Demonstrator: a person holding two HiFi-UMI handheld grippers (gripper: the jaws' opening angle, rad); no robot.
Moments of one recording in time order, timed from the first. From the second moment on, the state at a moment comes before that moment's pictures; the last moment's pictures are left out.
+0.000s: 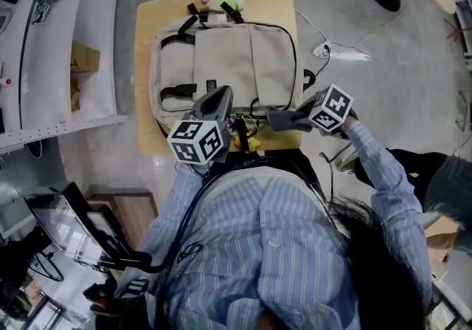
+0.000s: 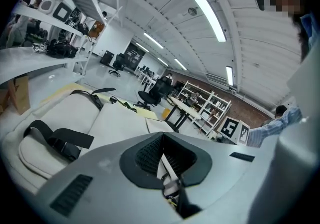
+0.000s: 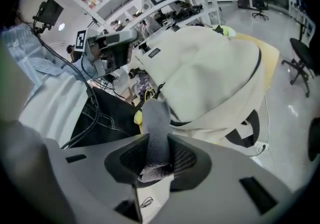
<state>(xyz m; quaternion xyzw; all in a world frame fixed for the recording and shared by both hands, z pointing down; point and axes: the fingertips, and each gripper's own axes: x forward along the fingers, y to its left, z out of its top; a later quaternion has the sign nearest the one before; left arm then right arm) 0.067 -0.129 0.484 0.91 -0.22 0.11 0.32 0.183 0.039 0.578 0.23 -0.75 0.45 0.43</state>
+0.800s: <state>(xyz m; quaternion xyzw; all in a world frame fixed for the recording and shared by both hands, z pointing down) 0.061 -0.115 0.488 0.89 -0.29 0.10 0.33 0.332 -0.140 0.536 0.32 -0.76 0.39 0.41</state>
